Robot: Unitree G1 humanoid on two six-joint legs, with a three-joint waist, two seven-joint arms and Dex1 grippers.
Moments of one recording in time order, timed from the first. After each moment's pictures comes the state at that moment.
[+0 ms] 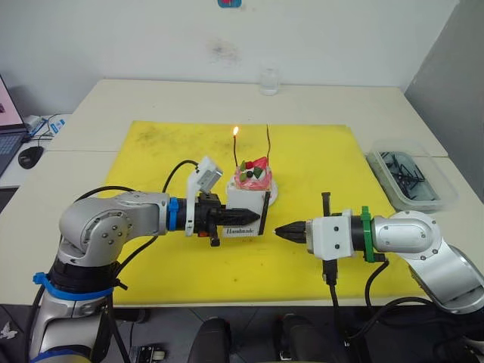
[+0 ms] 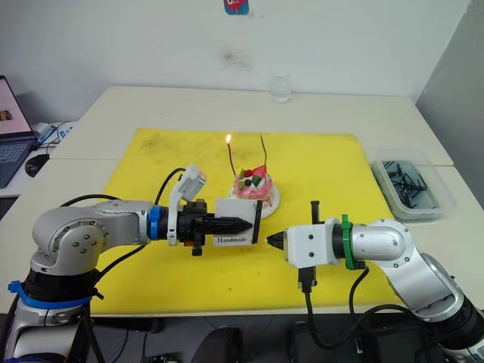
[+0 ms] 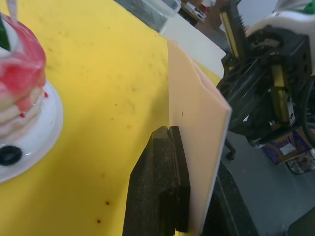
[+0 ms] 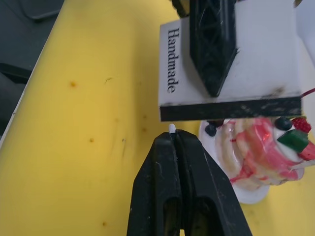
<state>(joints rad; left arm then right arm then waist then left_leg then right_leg) -0.54 0.66 0.00 -0.33 -0.96 1.24 -0.77 -0.35 -0.77 0.27 -0.66 0.10 0.33 0.97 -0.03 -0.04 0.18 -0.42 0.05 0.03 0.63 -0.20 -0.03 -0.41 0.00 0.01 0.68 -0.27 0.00</state>
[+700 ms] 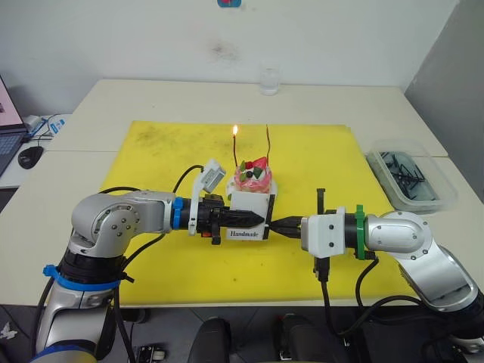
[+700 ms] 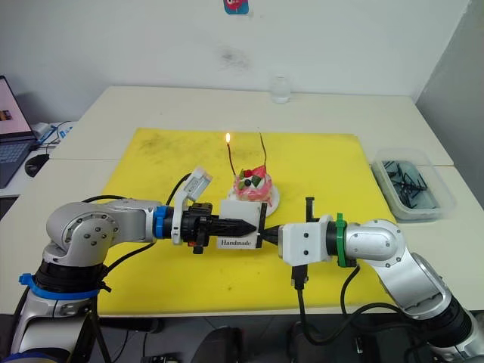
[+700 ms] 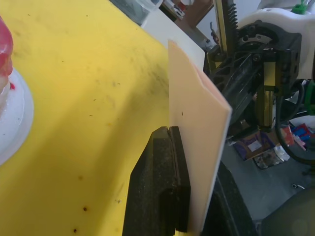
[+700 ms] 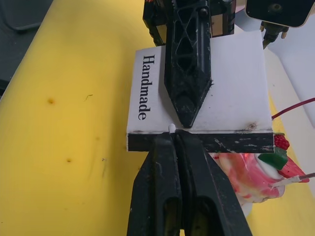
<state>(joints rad) -0.58 0.64 -0.02 -0.24 -0.98 1.28 -0.84 -0.35 -0.71 0.30 -0.61 0.04 0.25 0.93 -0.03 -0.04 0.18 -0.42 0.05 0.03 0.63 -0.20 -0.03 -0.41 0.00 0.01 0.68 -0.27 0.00</state>
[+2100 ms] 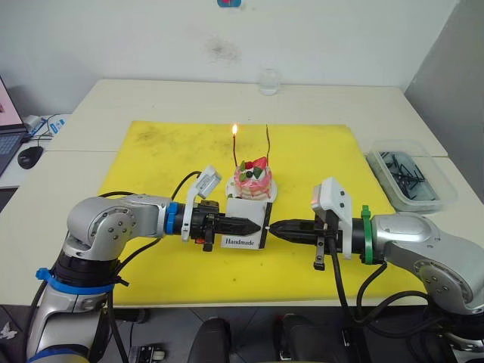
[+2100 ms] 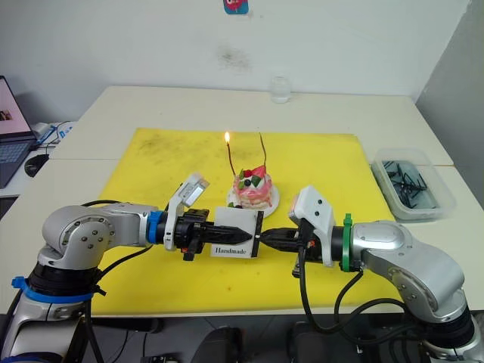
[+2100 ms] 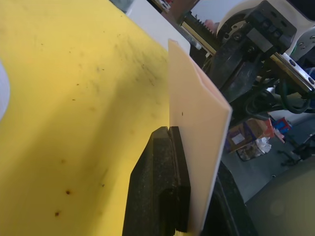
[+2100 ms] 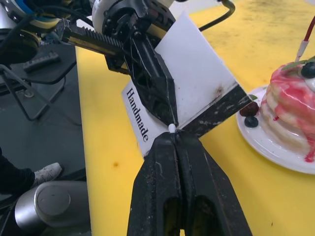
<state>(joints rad) -0.55 0.68 -0.03 -0.23 -0.98 1.27 -0.93 -0.38 -0.60 0.07 -0.75 0.70 1.06 0.70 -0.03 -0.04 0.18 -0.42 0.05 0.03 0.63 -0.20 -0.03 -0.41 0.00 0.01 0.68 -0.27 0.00</state>
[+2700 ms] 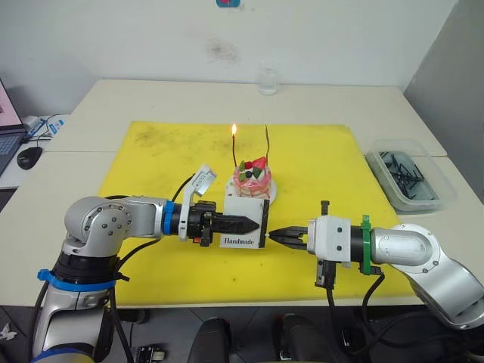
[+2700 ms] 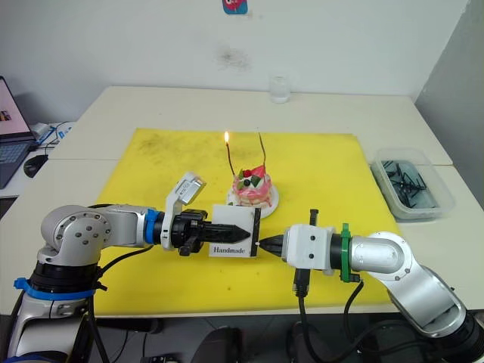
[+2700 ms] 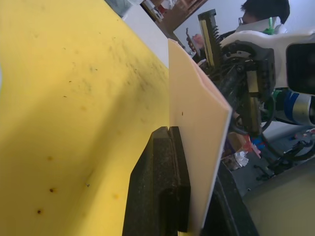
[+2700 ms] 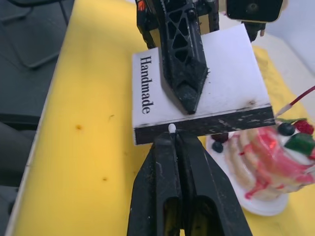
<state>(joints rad) -0.55 0.65 0.03 -0.18 -1.06 1.37 -0.87 -0.27 -0.76 0.30 -0.70 0.20 0.34 0.81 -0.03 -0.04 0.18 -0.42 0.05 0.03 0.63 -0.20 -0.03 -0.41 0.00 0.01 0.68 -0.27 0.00</state>
